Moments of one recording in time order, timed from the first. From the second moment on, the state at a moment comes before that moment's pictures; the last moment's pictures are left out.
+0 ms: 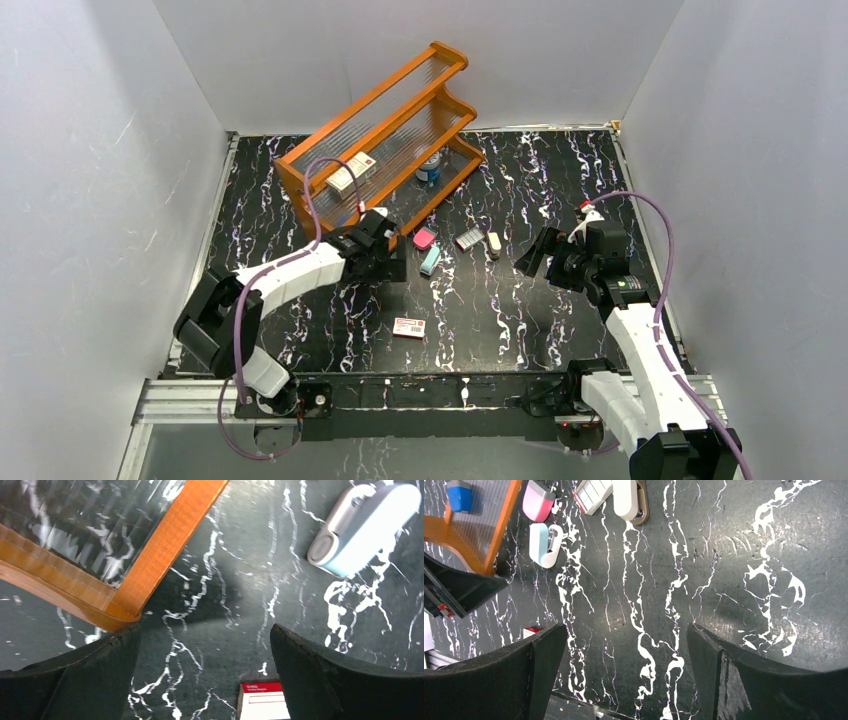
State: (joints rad) left arm -0.69 1.53 0.94 -0.49 -0.20 -0.57; right arm 0.11 0.82 0.67 -0.58 -0.30 0.44
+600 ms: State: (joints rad) left arm -0.01 1.62 1.07 -0.50 -0.06 -0.37; right arm 0.11 0.83 0.68 -0.62 -0.29 0.44
